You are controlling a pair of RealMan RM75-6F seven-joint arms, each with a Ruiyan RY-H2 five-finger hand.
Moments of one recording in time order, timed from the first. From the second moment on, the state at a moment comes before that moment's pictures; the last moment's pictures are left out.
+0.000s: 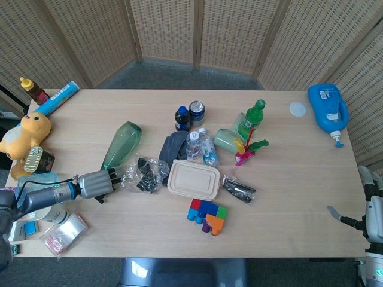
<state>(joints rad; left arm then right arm) -0.76 -1.67 0.47 -0.27 2.07 1.27 -0.33 0.01 -1.05 0.18 -1.89 -1.29 1.52 0.07</state>
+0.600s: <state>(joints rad) -0.80 -1.63 0.32 -0.35 1.94 1.41 -0.30 0.01 -1.04 0.17 -1.90 -1.30 1.52 0.08</state>
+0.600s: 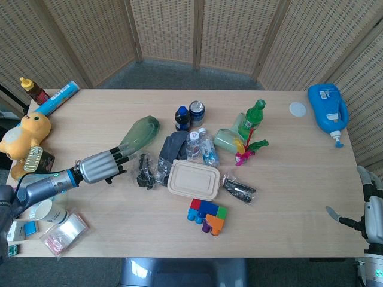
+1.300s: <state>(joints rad) -0.93 -1.41 0.16 -0.65 1.86 1.47 -0.17 0.00 -1.02 0.16 -1.93 -1.34 1.52 0.12</state>
